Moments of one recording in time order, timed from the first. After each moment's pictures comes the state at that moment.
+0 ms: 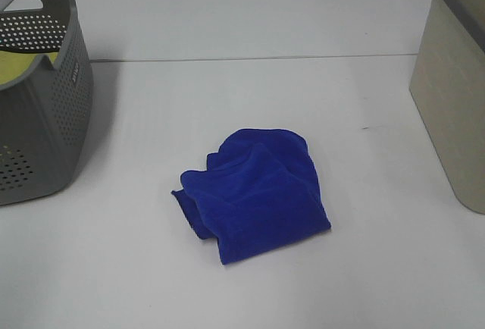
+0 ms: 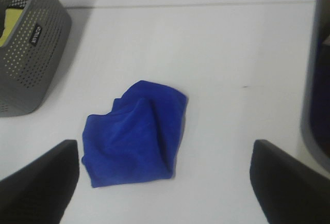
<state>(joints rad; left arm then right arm) 0.01 -0.01 -0.50 0.00 1.04 0.26 0.00 0.88 -1.01 0.46 0.97 -0.28</state>
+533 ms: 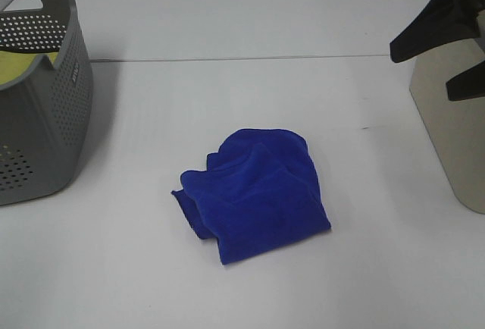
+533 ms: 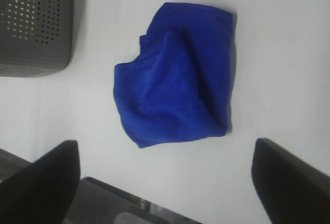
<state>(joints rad) 0.01 -0.01 -0.50 0.00 1.04 0.26 0.00 1.36 -1.01 0.70 1.00 -0.34</state>
